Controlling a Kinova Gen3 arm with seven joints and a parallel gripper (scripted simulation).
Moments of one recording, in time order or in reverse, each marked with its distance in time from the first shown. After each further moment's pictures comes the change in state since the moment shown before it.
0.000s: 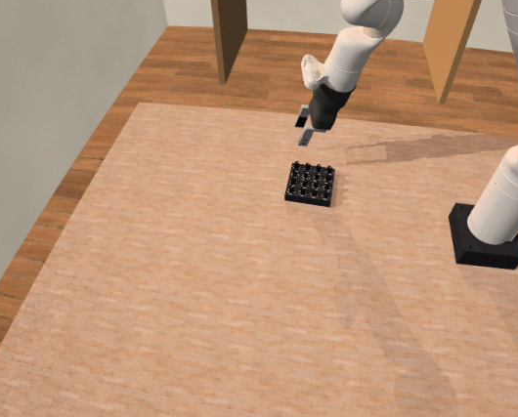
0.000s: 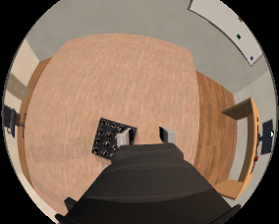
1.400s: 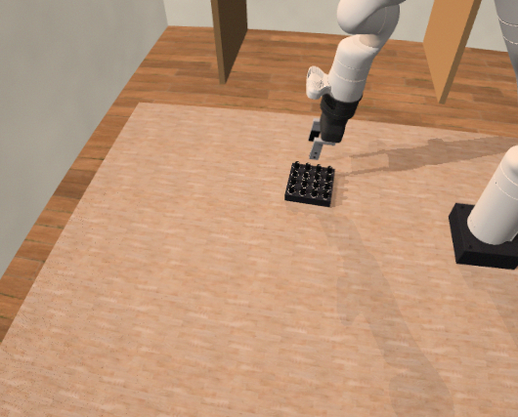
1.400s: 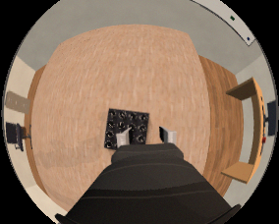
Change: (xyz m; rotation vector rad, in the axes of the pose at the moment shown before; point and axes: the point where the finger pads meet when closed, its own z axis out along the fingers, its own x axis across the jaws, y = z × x) arm -0.032 0.027 0.007 -0.107 -0.065 0.131
